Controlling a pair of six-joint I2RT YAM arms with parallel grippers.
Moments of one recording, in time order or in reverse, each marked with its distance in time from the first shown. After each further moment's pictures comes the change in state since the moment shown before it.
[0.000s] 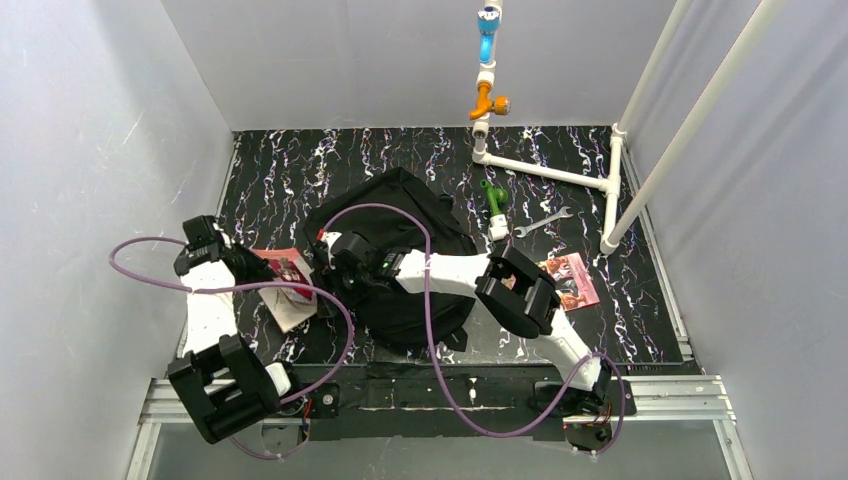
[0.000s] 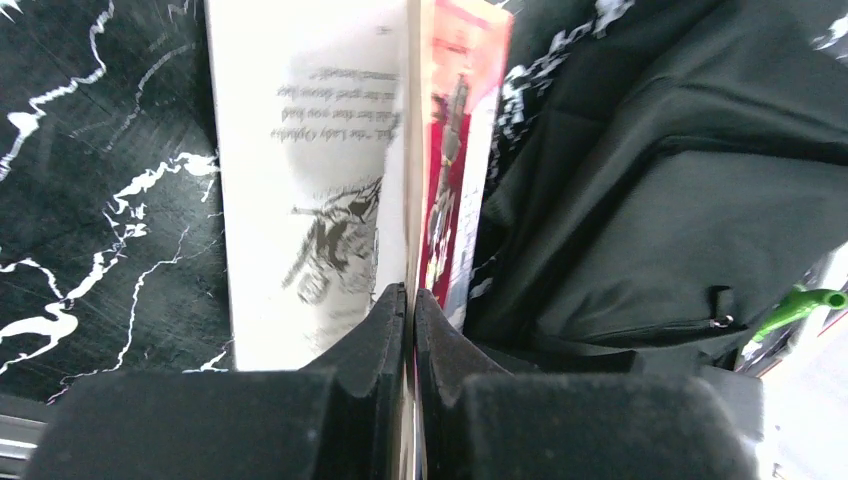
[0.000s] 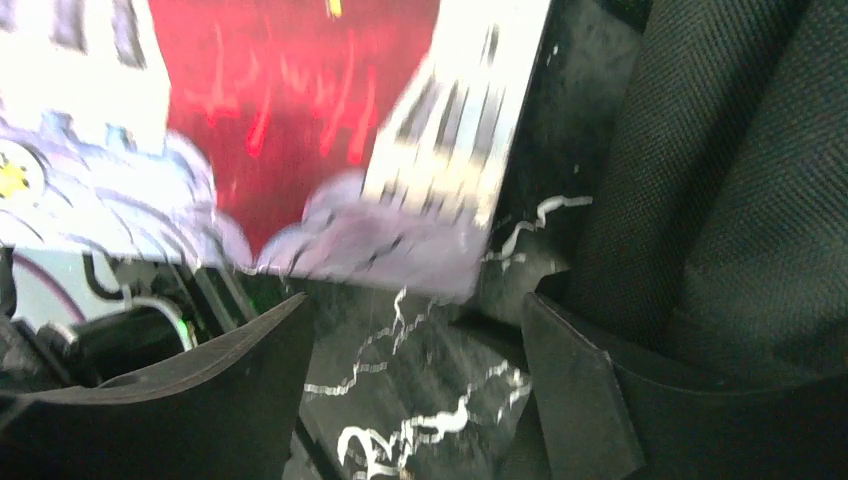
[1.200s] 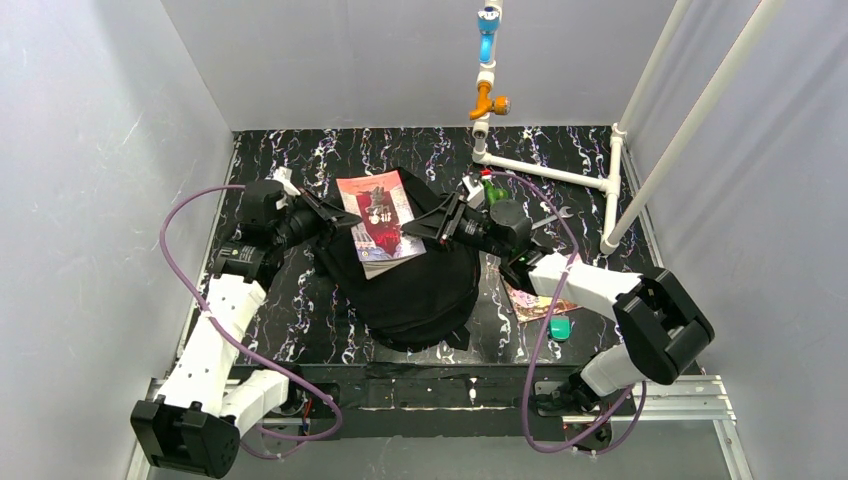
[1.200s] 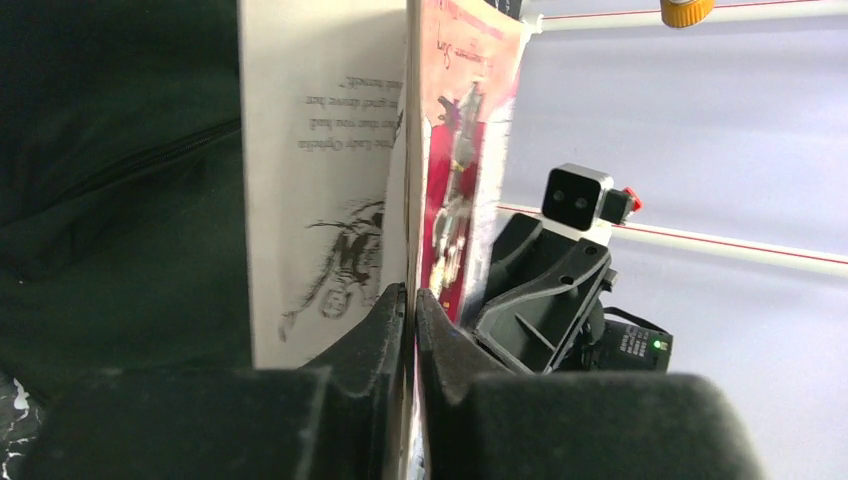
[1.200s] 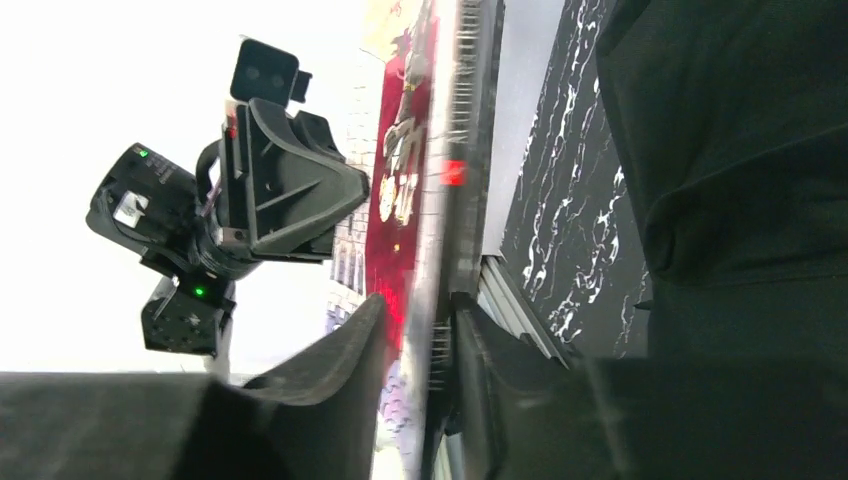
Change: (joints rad) left arm -0.624 -0.190 0.172 0.256 0.148 -0.529; right arm -0.431 -0.761 -0.879 0.824 -0.209 0.813
